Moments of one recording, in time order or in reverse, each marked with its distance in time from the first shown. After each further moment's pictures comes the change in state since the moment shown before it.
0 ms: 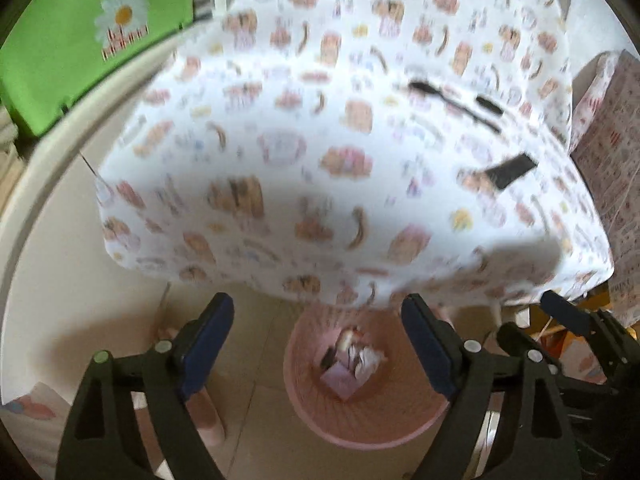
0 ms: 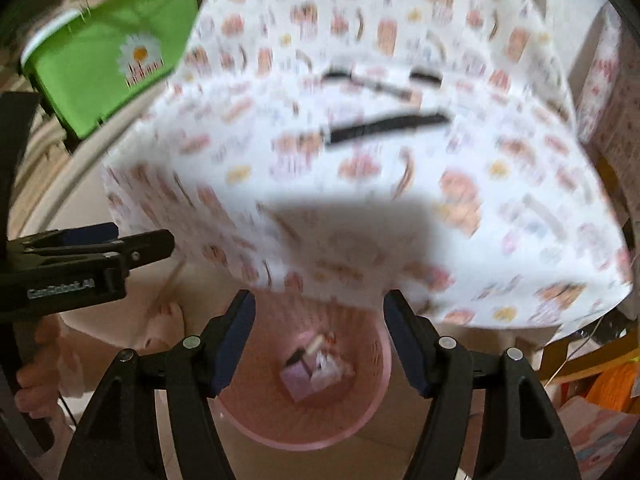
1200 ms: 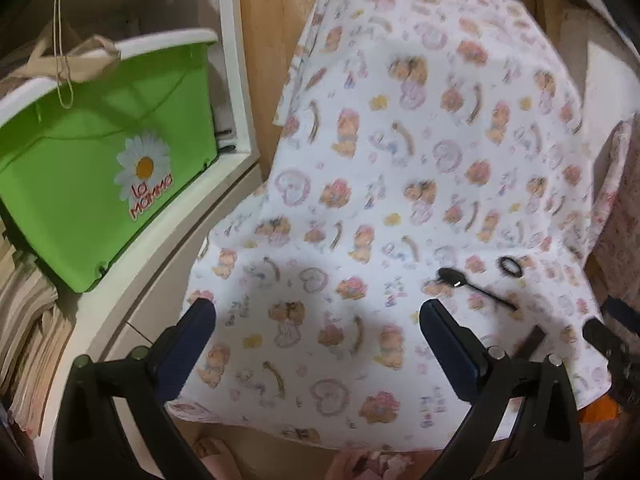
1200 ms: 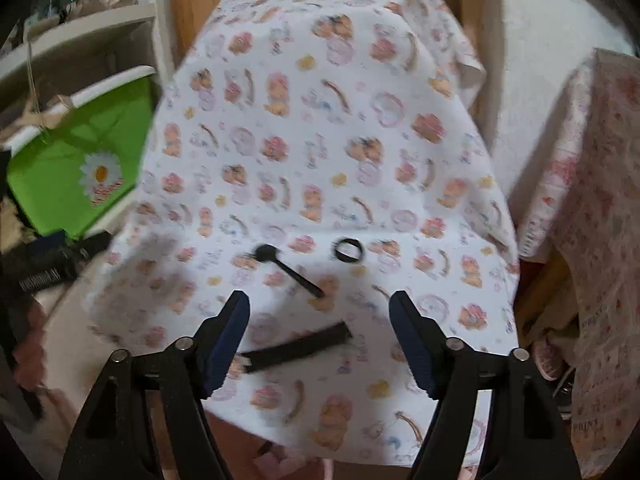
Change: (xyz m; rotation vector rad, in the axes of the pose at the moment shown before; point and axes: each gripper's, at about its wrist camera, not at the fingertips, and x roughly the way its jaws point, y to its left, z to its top) left arm -0.040 0.013 0.133 0.016 -0.263 0.124; right arm -0.041 -0.055 0.117 0.072 -0.233 -0.135
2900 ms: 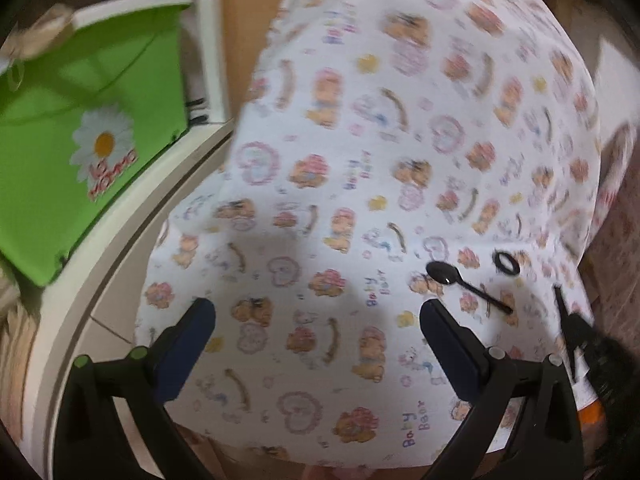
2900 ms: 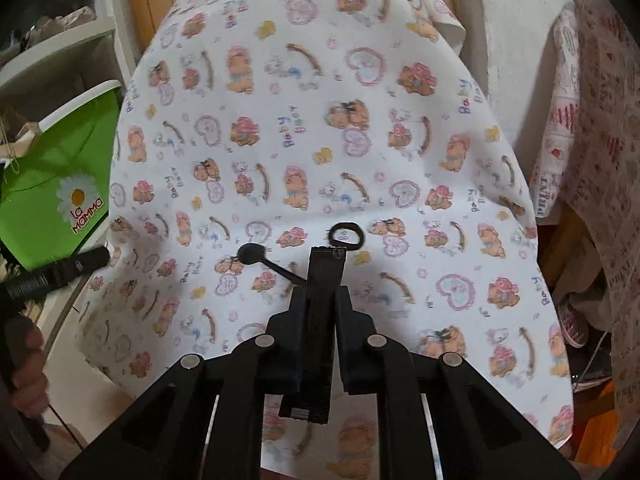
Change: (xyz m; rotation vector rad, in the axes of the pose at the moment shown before) left arm 0.032 -0.025 0.014 0.013 0.071 -0.088; right arm 0.039 -0.012 0.005 0.143 0.032 0.031
